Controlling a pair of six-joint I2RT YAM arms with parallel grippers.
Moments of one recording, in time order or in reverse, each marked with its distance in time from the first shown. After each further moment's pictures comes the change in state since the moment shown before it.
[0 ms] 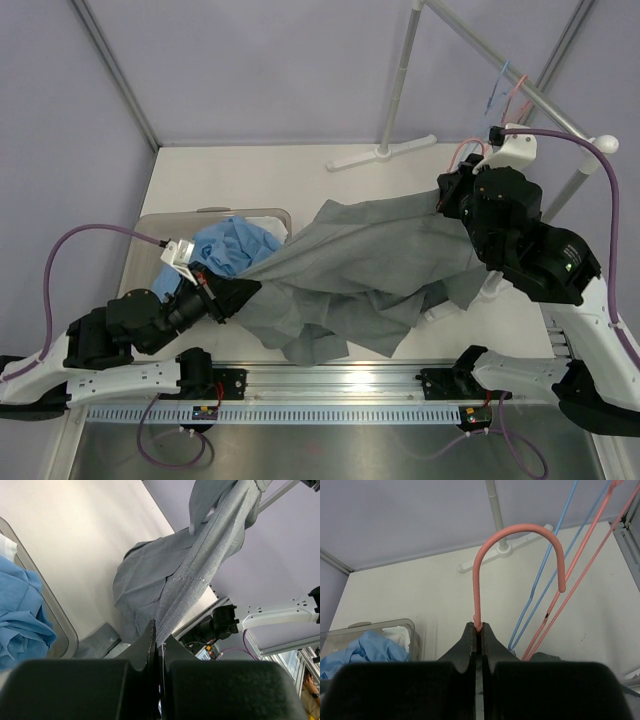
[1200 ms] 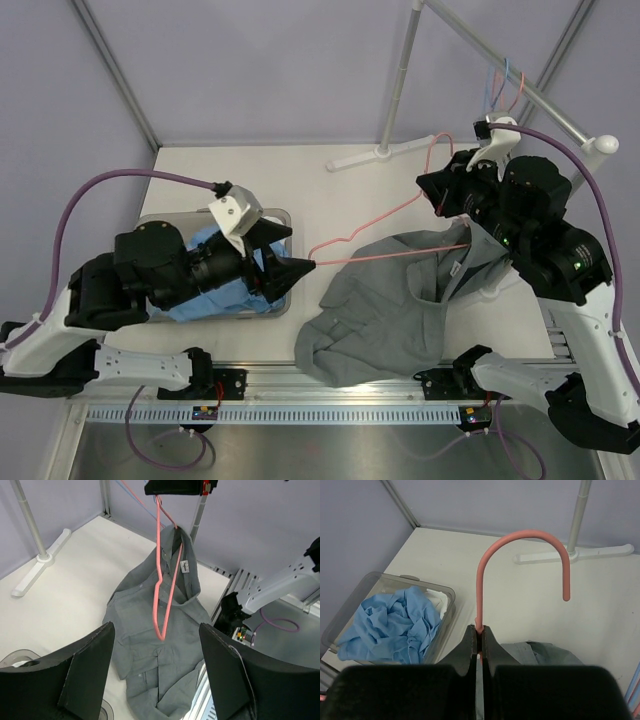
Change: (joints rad) left arm 0.000 0.578 0.684 -0.069 0.262 0.564; right arm -0.248 -0.025 -0.023 0.086 -0.659 -0.195
